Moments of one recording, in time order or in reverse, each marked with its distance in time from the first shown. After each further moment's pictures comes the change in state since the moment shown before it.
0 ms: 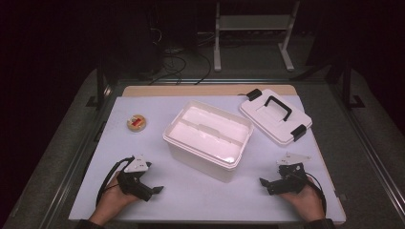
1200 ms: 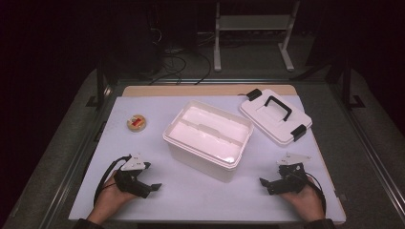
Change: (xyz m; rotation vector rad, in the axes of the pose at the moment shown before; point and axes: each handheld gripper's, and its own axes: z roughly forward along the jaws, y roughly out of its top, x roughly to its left) left arm 0.005 0.001 -0.010 -0.006 -0.002 -0.026; right arm 0.000 0.000 0.000 0.001 0.000 0.000
